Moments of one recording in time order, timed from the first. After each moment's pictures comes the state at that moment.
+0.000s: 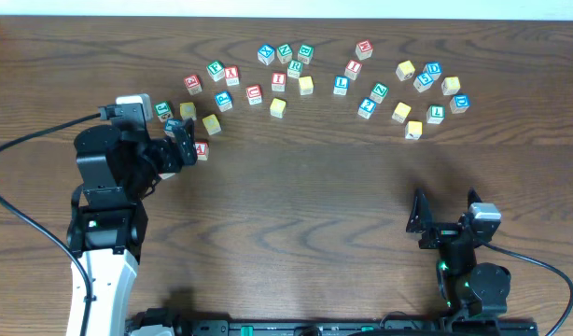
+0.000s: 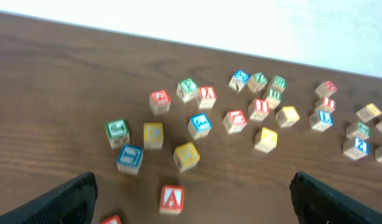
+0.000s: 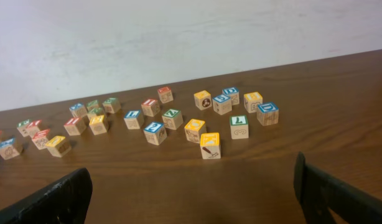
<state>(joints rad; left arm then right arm) 0.09 1.03 0.77 -0.22 0.23 -0.15 0.04 0.01 0.01 -0.07 0.00 0.19</state>
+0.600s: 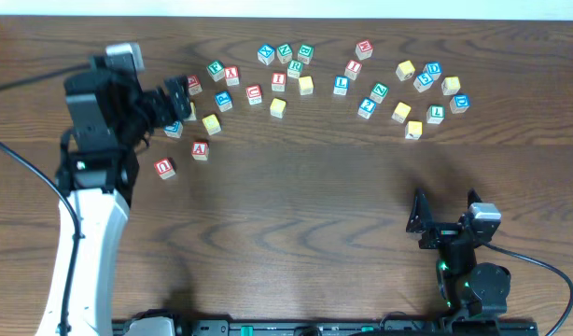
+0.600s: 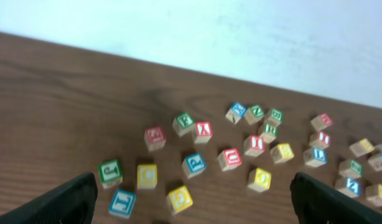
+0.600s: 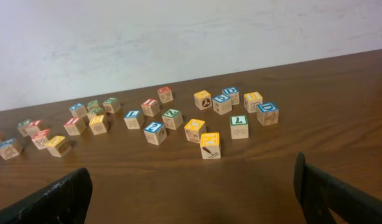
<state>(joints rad) 0.09 1.31 1.13 -0.33 0.24 -0.19 0.04 0.01 0.01 -0.07 0.00 0.19</state>
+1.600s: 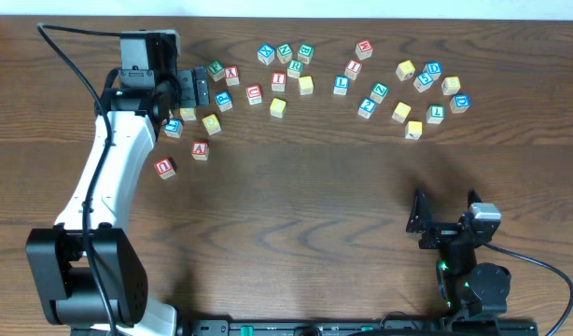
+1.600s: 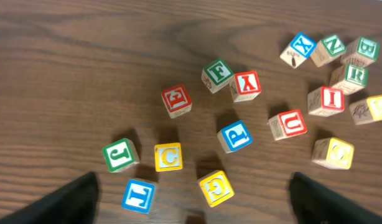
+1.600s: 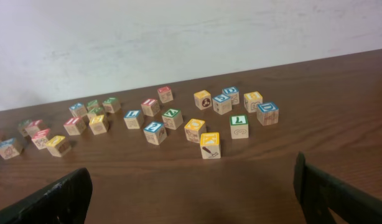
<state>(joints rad) -0.01 1.70 1.36 -0.50 0.05 -0.07 0.04 0.01 0.01 -0.07 0.00 0.19</state>
